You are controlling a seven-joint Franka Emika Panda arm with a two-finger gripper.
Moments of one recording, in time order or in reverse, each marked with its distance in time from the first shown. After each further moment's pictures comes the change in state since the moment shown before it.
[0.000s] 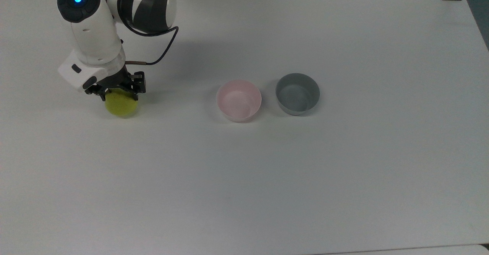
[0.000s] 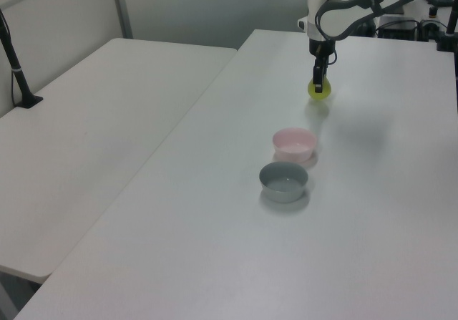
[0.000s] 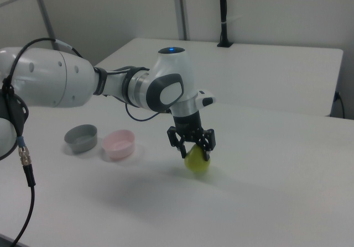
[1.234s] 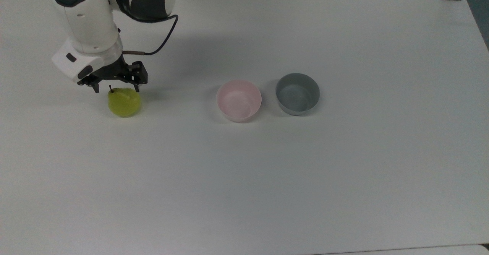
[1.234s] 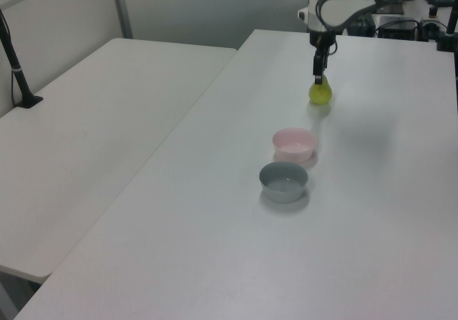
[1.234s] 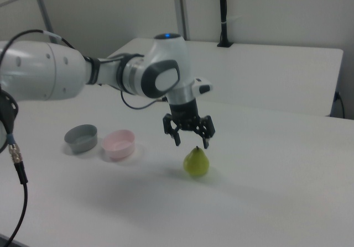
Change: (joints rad) arm 0.007 -0.050 0.002 0.031 0.000 -0.076 -0.001
